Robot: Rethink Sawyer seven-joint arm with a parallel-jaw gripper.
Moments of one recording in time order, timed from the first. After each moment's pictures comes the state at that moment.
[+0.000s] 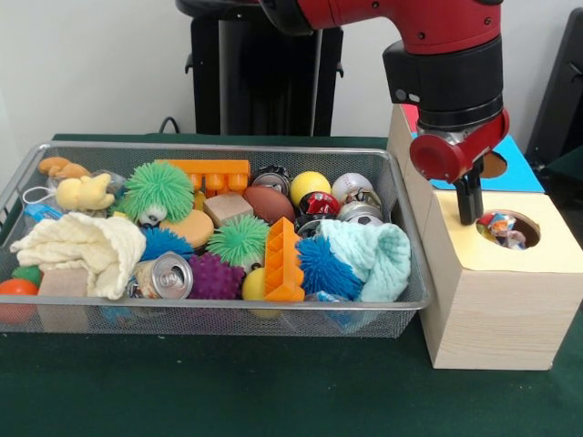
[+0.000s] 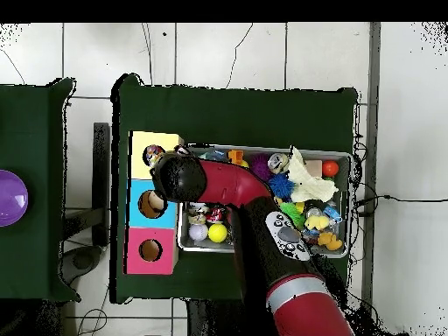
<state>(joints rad) -0.30 -0.61 0.33 1.68 0.06 0.40 0.80</state>
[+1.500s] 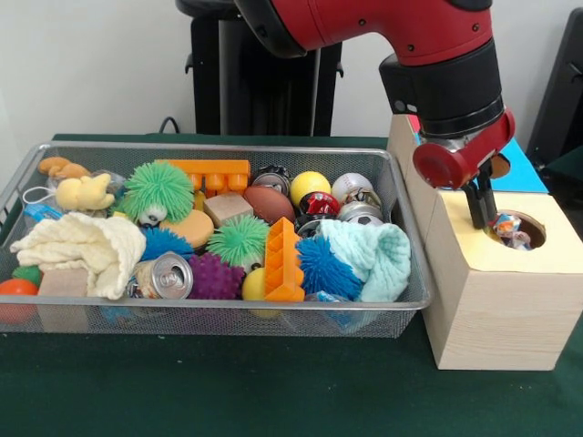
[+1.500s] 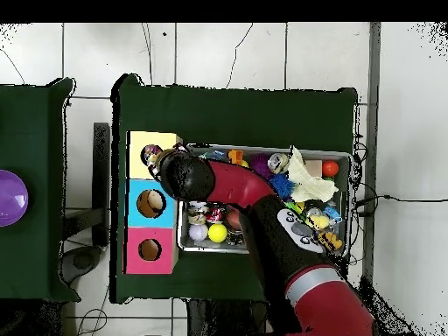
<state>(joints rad) -0.40 -0.58 0.46 1.72 0.06 0.35 0.80</state>
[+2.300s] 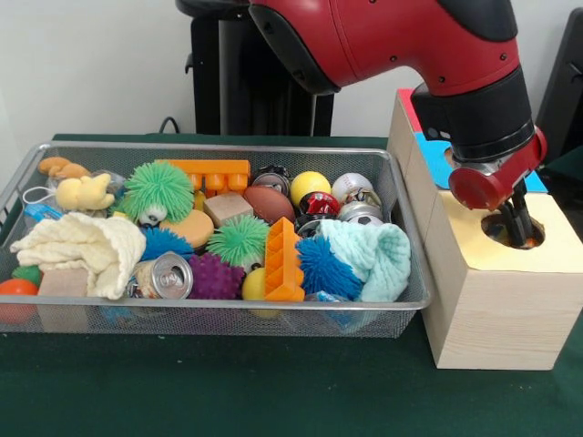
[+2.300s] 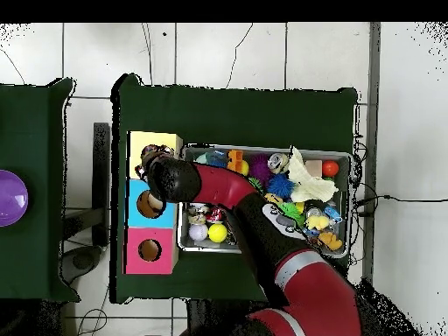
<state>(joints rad) -0.40 -0.50 0.53 1.72 0.06 0.25 0.80</state>
